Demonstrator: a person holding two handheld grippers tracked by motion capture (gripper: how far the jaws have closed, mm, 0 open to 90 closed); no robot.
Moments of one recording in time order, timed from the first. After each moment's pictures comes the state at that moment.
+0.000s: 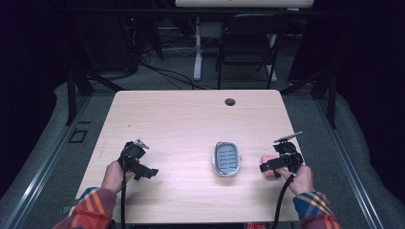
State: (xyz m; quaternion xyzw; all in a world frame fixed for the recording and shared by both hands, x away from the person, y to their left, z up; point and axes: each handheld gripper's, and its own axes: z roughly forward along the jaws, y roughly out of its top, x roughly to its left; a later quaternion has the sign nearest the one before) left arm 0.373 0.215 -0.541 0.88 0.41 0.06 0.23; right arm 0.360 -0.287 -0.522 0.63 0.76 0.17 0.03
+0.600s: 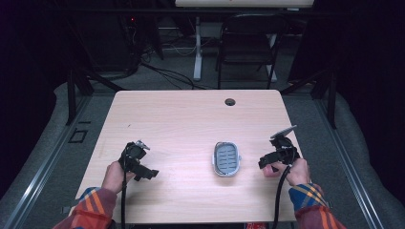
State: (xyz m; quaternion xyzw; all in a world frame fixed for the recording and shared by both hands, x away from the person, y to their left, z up) left arm 0.373 0.213 -0.543 0.89 0.40 0.05 0.22; right arm 0.386 -0.284 -0.528 0.64 0.76 0.13 -0.01
